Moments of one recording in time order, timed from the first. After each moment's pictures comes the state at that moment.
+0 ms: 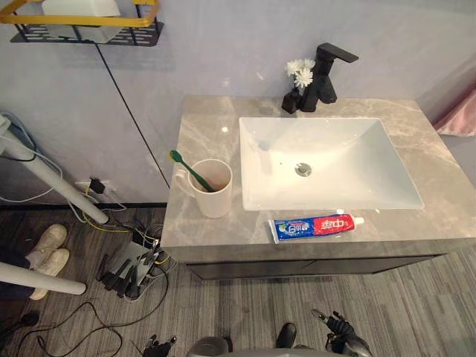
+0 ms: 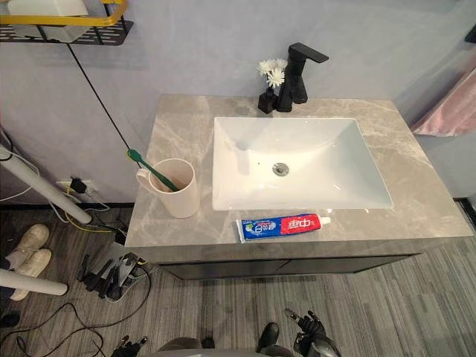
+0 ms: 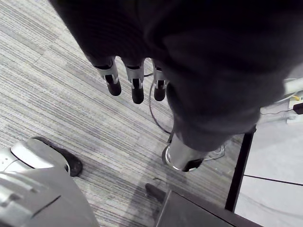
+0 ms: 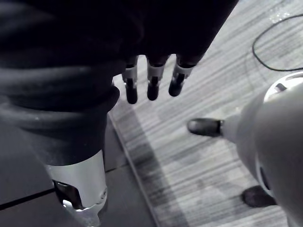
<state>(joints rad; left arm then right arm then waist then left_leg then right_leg) 0.19 0.04 0.36 1.05 -0.22 -0.16 0.09 -0.02 -0.06 -0.26 1.11 0.19 -0.09 -0.04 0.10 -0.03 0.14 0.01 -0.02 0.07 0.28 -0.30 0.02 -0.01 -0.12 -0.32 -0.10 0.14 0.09</state>
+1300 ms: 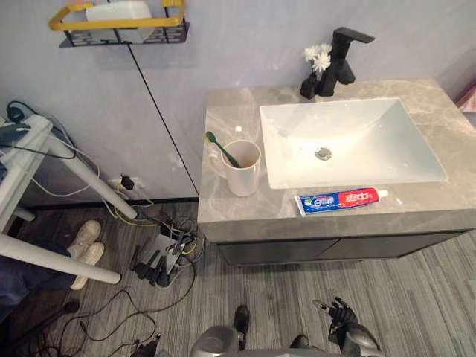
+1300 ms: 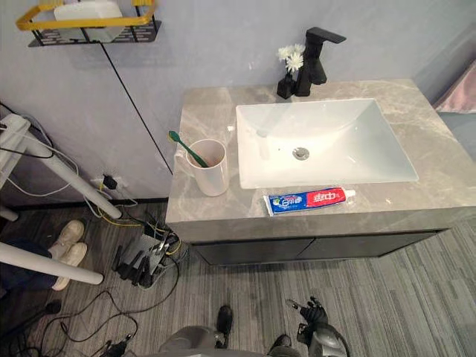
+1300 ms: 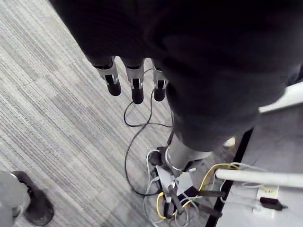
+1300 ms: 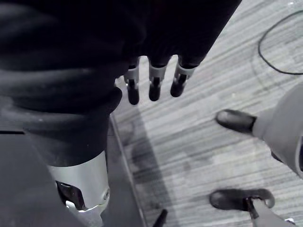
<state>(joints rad) 0.18 0.02 0.52 1.02 -0.47 -0.20 0.19 0.00 -0.08 -0.21 1.12 0.17 -0.10 -0.06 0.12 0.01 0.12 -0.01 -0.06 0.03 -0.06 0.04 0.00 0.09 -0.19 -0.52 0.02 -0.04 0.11</state>
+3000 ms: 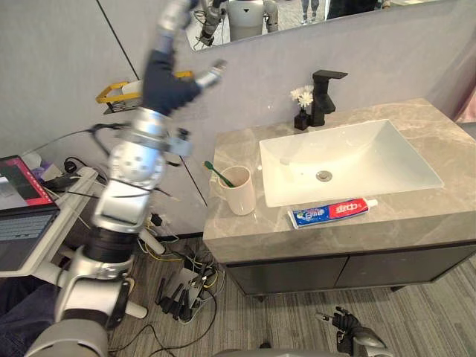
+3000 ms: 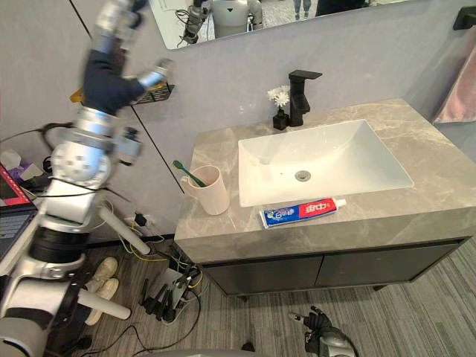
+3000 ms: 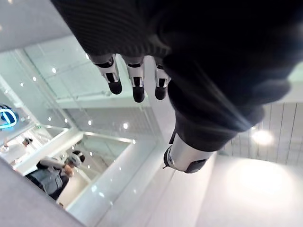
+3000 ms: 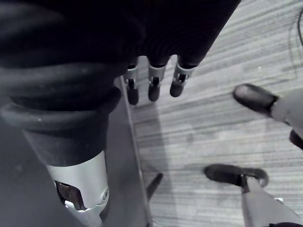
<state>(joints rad) -0.74 0.42 -0.35 -0.13 0.10 -0.09 0.08 -0.04 -0.15 -0.15 1.16 0.03 -0.01 0.03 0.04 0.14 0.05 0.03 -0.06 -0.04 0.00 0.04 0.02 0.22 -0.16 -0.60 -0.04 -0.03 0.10</state>
